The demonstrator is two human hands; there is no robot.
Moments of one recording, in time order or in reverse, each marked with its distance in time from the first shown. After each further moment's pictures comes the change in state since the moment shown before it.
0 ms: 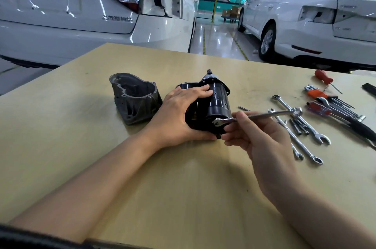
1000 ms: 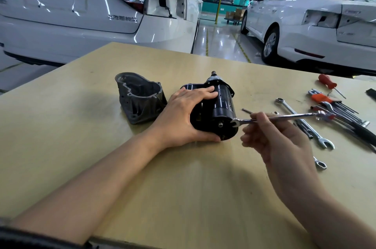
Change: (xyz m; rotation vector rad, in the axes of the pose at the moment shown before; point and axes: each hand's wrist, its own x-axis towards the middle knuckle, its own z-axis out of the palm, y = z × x) left_hand 0.002 -0.001 -0.001 0.001 -0.017 -0.003; right_hand 0.000 -0.007 -0.010 -0.033 0.047 -0.042
